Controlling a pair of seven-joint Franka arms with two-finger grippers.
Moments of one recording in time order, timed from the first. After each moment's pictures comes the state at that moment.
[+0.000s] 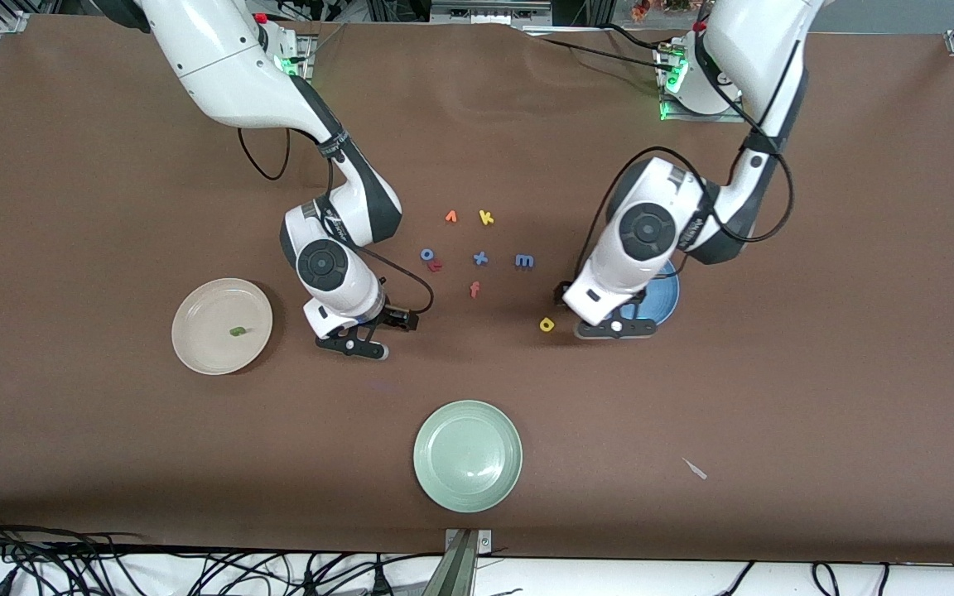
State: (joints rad) left arm -0.47 0.54 -0.05 -1.71 -0.02 2.20 -0.52; right arm 0.48 0.74 0.04 -1.65 0.05 2.39 0.67
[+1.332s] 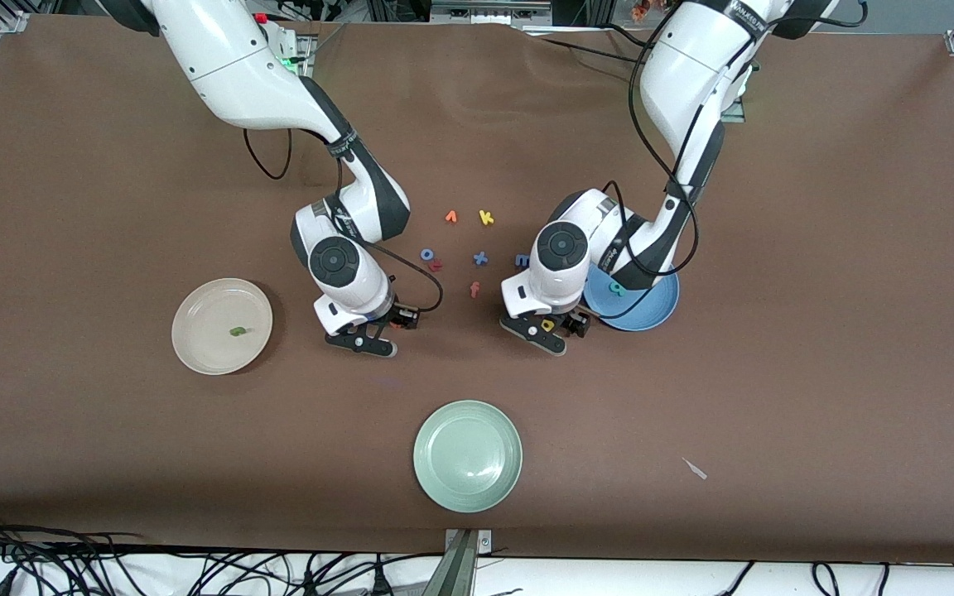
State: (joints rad) left arm -0.55 0.78 -0.05 -1.59 0.12 2.36 -0.17; right arm 0.50 0.75 0.04 -1.64 0.05 2.41 0.70
